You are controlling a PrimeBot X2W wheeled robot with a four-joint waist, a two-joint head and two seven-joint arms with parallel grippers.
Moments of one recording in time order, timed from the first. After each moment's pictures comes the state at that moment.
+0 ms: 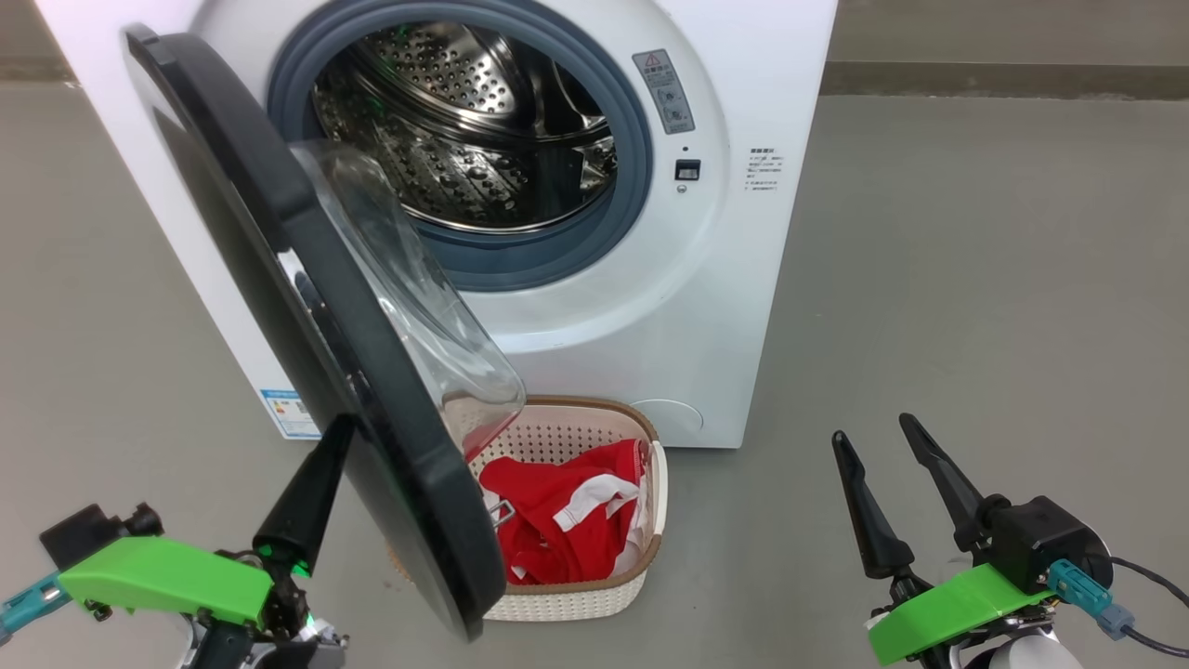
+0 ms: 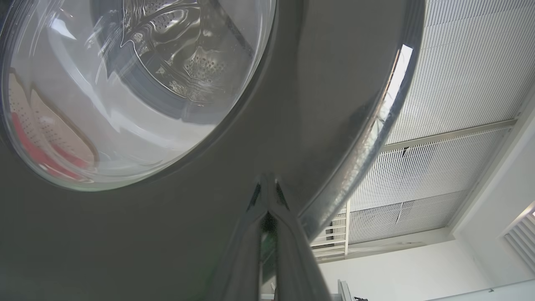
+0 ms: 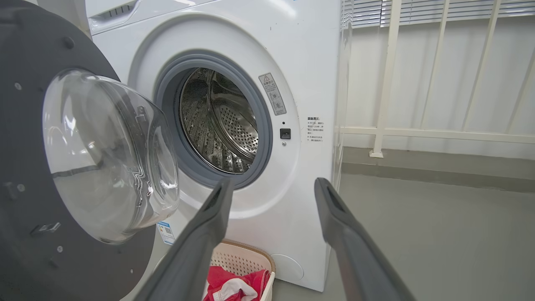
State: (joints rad) left arm -0.10 0.04 0.04 -0.16 -1.47 0.23 0.29; right arm -0.06 -0.05 0.09 0.22 0.26 0.12 -0.26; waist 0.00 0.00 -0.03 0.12
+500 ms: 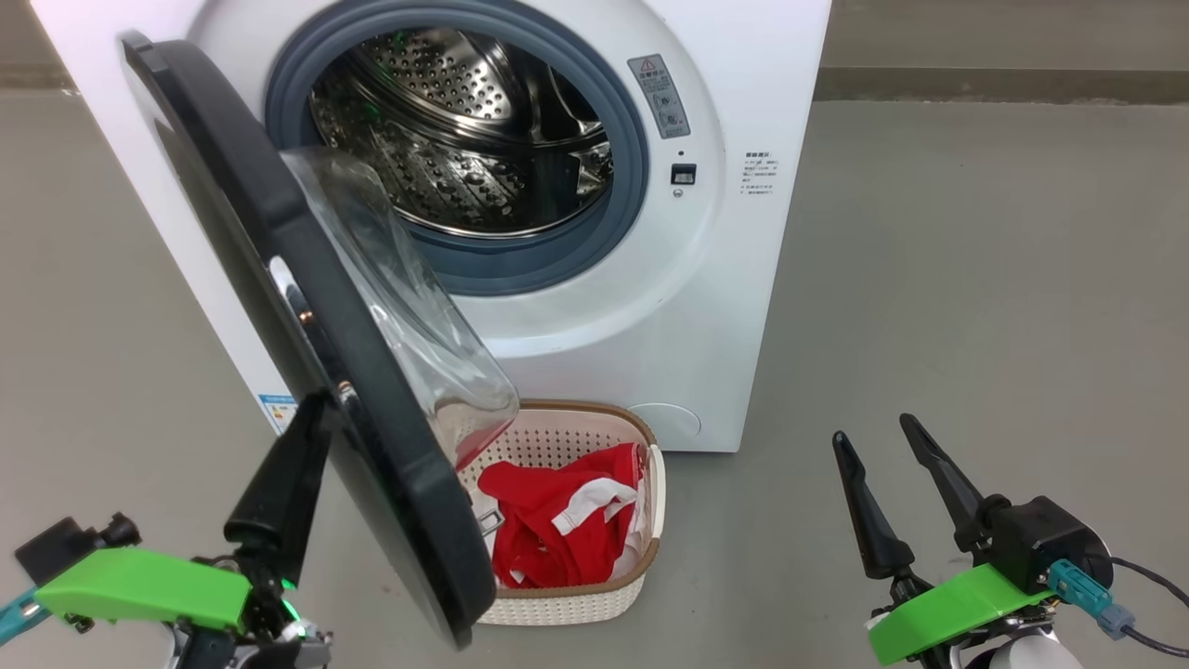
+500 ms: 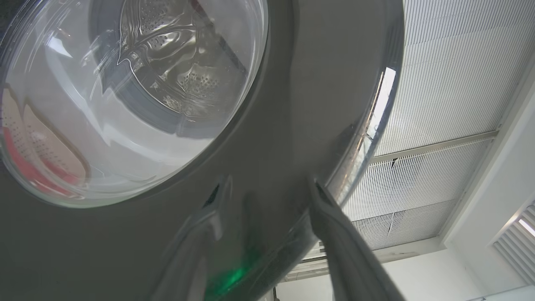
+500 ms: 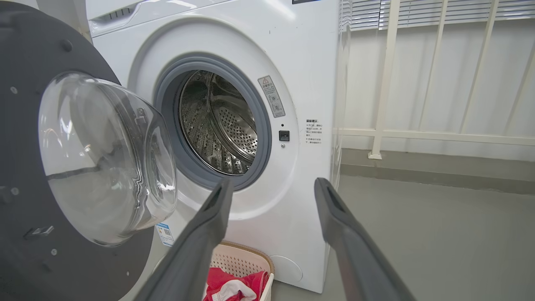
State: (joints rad) left arm -0.10 0.04 0.06 -0.14 -1.50 0.18 0.23; right arm -0.06 -0.05 0.09 0.22 0.26 0.12 -0.26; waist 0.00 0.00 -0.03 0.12
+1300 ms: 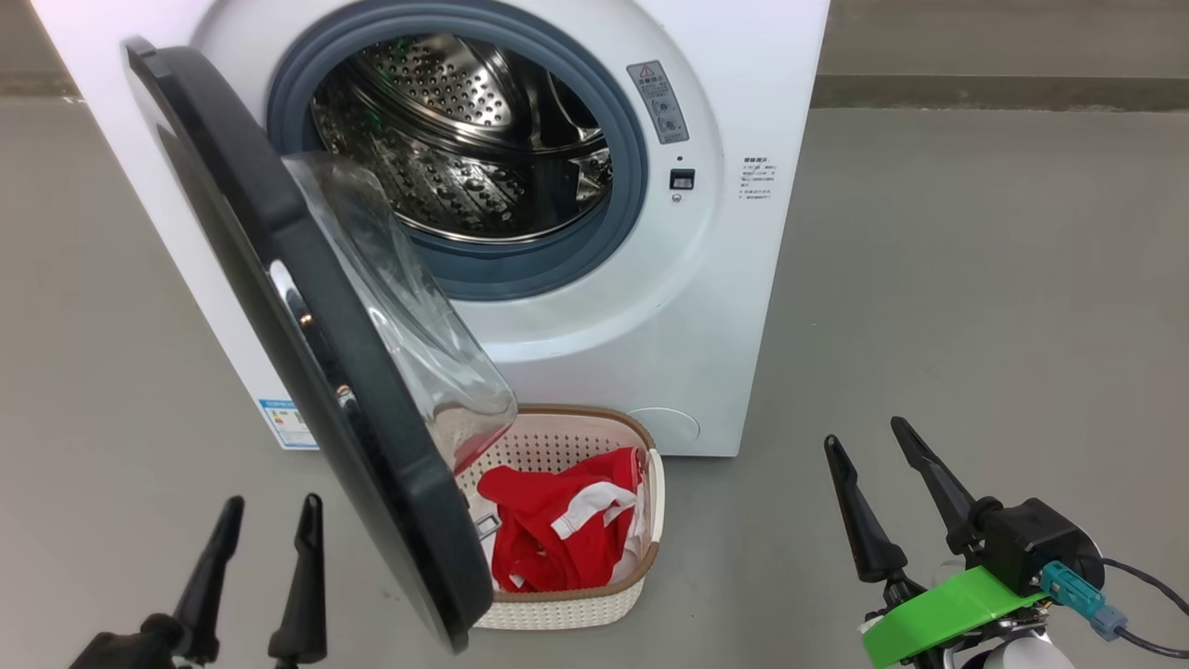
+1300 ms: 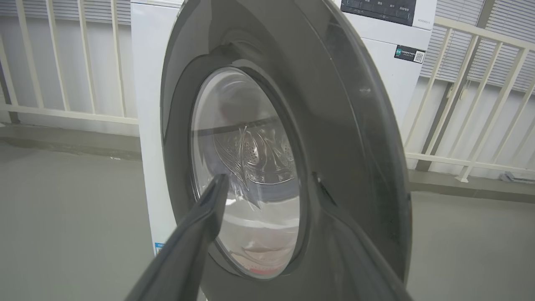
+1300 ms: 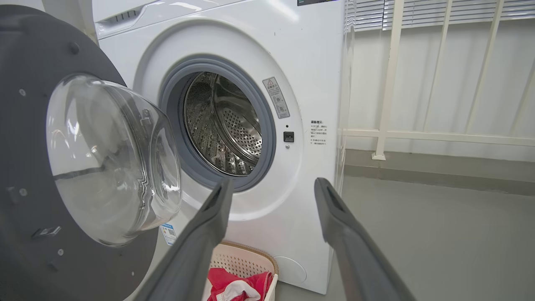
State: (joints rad) left arm 0.04 0.24 -0.11 -0.02 -0.46 0.05 -0.25; right arm -0.06 -0.05 0.10 0.22 0.26 0.12 -0.26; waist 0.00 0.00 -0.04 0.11
